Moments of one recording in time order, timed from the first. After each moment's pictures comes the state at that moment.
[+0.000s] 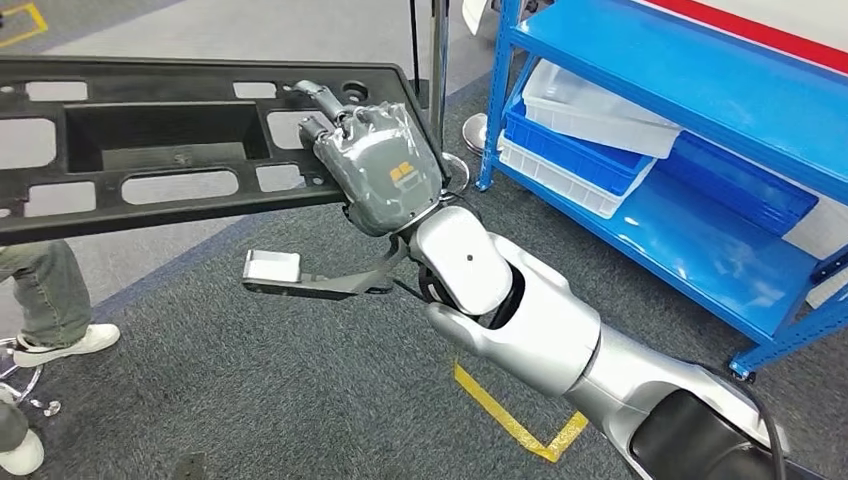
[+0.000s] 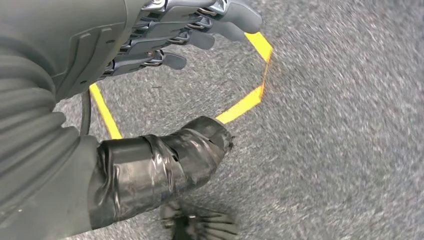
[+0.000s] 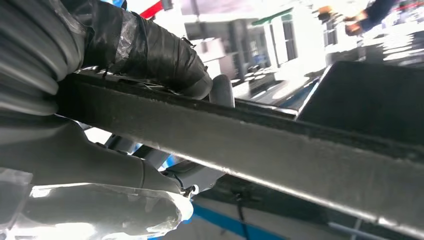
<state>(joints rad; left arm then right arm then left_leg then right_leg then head) -0.09 0.12 -0.63 -0.25 0.85 0.38 -0.37 -0.97 0.04 0.92 -1.37 1.00 -0.22 0.38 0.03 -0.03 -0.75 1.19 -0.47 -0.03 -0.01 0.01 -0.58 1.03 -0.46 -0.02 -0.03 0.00</state>
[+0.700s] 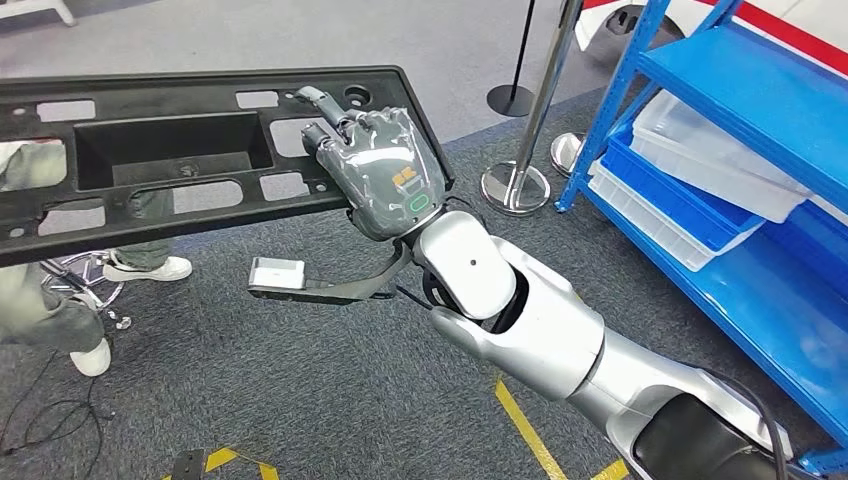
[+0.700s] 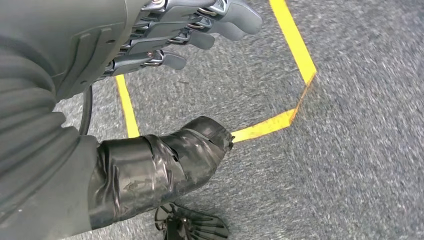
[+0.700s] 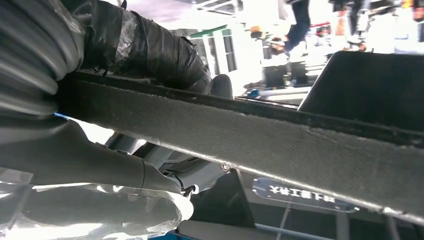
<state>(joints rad) -0.09 0.12 -0.63 -0.25 0.85 0.38 -0.39 -0.96 0.03 0.92 -1.39 1.01 -0.21 0.38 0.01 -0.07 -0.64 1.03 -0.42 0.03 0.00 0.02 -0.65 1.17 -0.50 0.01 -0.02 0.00</state>
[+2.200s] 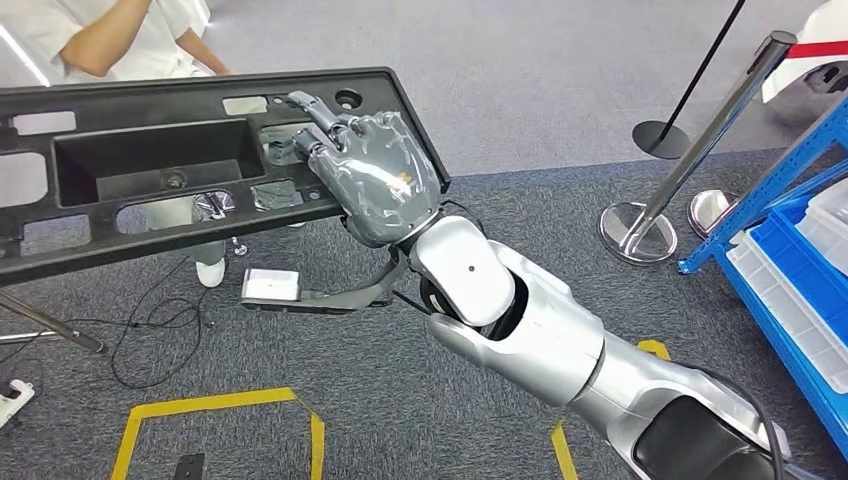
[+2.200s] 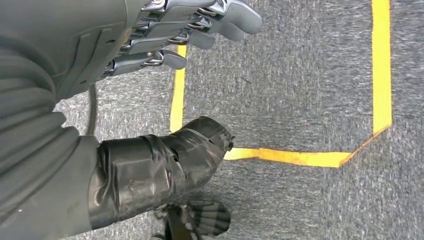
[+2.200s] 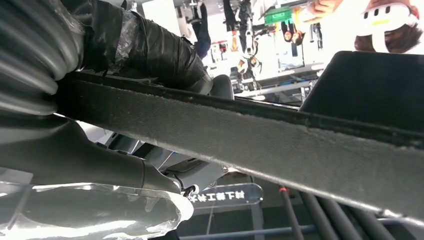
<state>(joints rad) -0.09 0.12 -0.63 -0.25 0.86 0.34 -0.37 -0.95 0.02 0.92 -1.43 1.02 -0.19 0.37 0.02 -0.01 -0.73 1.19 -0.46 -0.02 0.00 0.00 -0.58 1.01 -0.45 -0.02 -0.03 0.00</state>
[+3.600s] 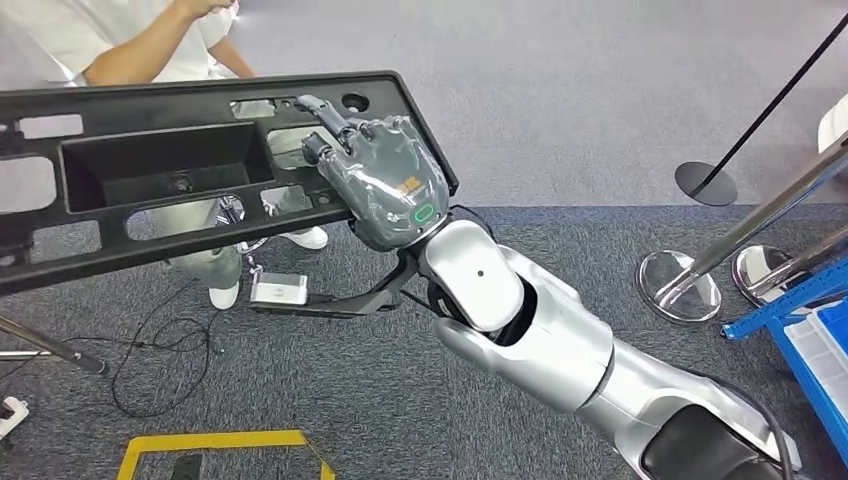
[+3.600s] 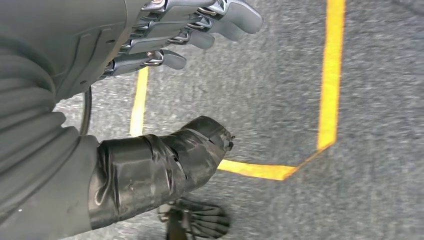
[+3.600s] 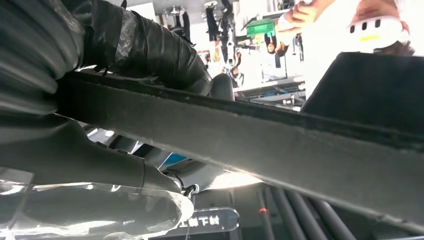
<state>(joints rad) -0.08 0.12 -0.63 -0.25 0.86 0.33 -0.37 -0.94 0.01 0.92 -1.44 1.02 -0.18 0.37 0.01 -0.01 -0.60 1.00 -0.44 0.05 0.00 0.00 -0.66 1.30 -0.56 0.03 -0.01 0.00</state>
